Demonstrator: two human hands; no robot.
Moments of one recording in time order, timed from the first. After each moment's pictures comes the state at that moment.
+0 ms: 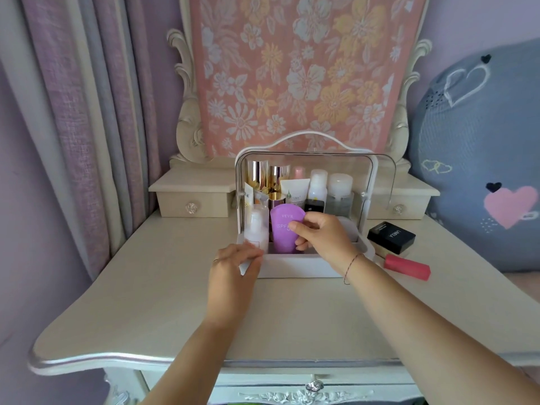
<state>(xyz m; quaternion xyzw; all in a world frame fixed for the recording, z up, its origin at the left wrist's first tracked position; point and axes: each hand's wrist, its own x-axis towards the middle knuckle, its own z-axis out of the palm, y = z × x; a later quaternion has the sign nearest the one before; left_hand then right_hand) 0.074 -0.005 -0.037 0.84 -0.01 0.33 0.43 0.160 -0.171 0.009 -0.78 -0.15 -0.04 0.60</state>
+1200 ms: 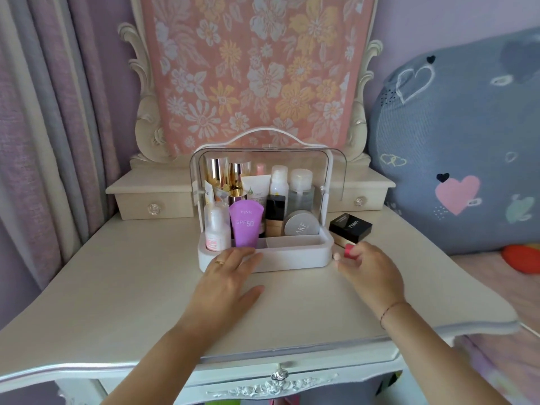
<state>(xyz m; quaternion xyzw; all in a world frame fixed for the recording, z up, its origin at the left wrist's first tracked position) 0.068 -0.028 -0.043 0.93 -0.21 0.27 0.15 0.108 -0.300 -0.037 -0.93 0.06 -0.20 0.30</state>
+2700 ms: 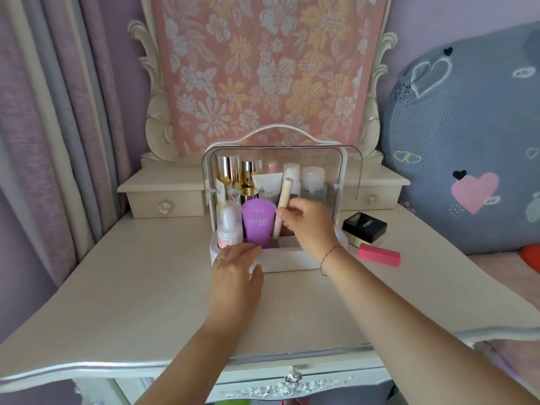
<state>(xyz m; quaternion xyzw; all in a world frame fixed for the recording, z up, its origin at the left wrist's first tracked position) 0.074 -0.044 -0.042 0.89 -0.07 0.34 0.28 0.151 -0.183 0.021 -0.83 -0.13 -0.17 0.52</state>
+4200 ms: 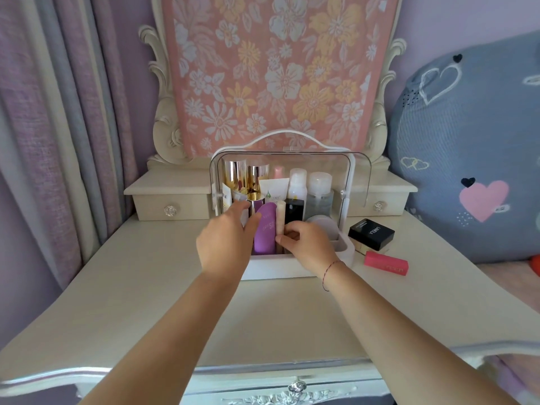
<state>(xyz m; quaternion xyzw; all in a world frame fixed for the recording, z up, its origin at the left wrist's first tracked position) 0.102 -0.034 0.029 0.90 0.06 0.34 0.28 0.164 -0.181 -0.007 -0.89 -0.14 -0.10 0.42</state>
